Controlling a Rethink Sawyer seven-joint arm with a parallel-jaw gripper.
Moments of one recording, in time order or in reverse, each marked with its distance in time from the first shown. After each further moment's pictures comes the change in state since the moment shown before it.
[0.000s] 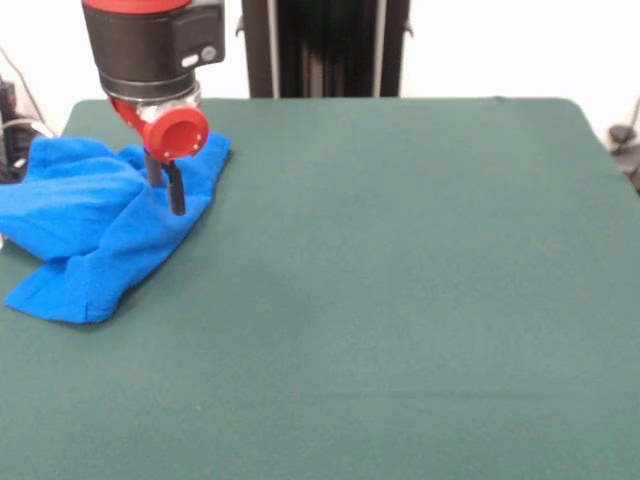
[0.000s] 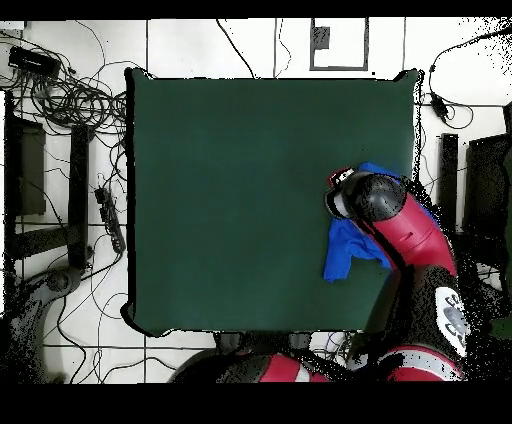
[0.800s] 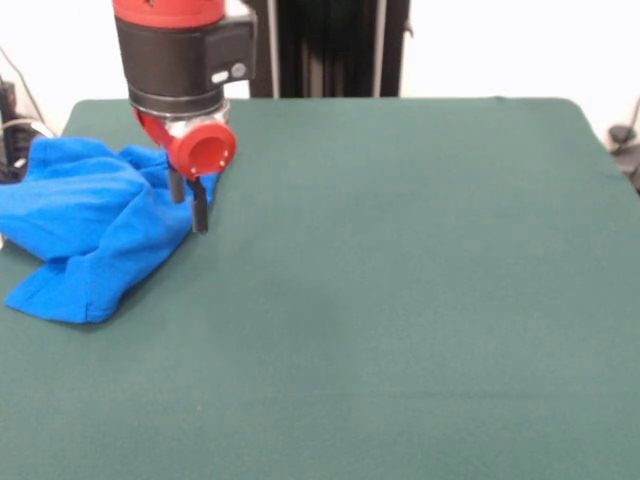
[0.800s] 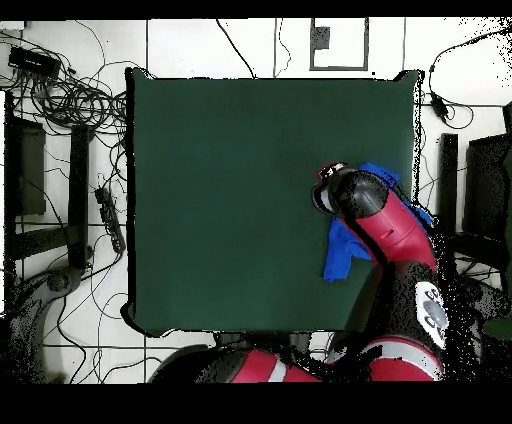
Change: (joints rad) arm 0.040 0.025 0.004 0.012 0.053 -0.063 0.000
